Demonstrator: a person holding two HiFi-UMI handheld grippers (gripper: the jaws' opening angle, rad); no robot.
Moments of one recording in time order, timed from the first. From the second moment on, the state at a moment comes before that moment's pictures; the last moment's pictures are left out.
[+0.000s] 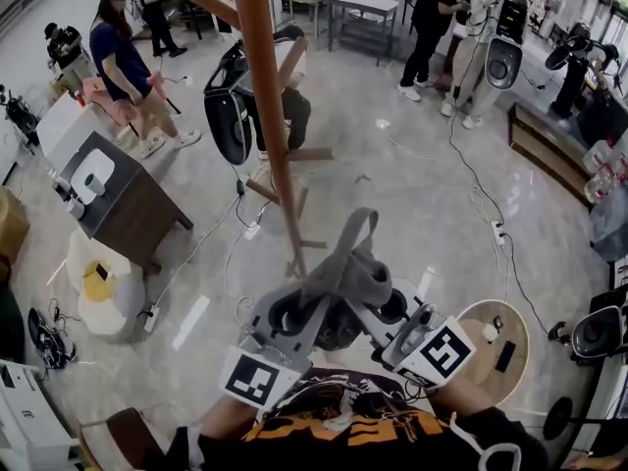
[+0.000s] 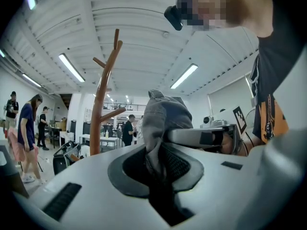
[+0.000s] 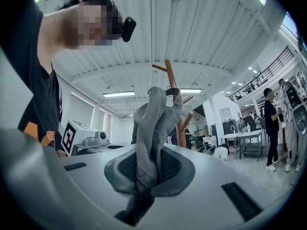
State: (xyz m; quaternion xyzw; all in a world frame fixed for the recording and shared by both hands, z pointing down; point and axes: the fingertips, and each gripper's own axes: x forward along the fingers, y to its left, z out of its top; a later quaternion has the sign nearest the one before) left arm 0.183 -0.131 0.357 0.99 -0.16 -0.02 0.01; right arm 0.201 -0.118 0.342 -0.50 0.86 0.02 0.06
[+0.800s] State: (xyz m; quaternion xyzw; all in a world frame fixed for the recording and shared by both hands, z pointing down) left arm 0.240 -0.215 0.353 0.95 -0.32 -0.02 0.01; right arm 0.260 -0.211 0.330 -0.34 0.94 -0.01 0.08
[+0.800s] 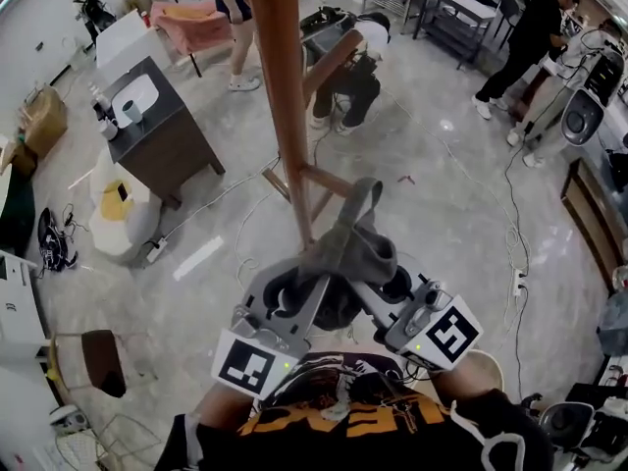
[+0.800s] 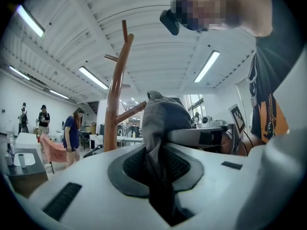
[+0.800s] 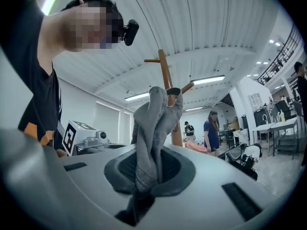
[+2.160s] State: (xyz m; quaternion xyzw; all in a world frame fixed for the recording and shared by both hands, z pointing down) left arm 0.211 -0.279 0.421 0.93 -0.36 0.00 -0.03; right arm 0.224 -0.288 0.420 -0.34 0.94 -0.03 -0.01
